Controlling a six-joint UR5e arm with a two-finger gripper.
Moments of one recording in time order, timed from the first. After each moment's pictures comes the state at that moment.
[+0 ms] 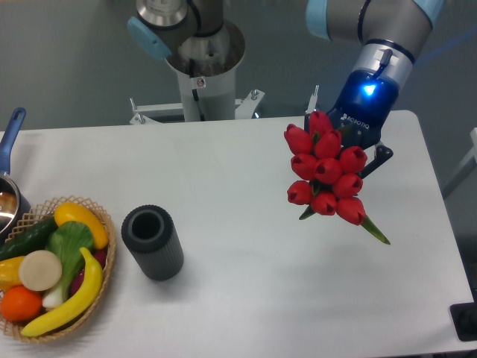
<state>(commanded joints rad) 2.87 -1.76 -1.70 -0.87 0.45 1.12</state>
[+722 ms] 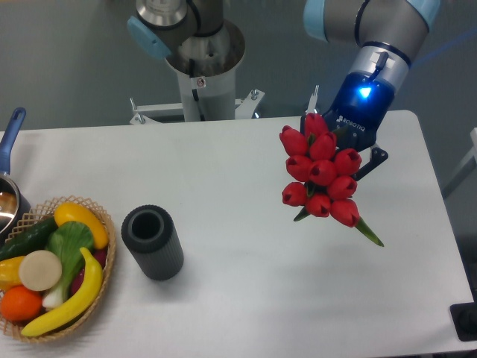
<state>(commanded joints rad) 2.83 -1.78 -1.68 -0.87 0.45 1.12</state>
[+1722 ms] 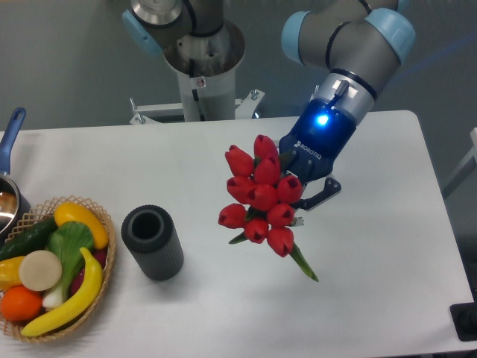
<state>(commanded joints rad) 2.71 -1.81 -1.63 -0.84 0.39 1.11</state>
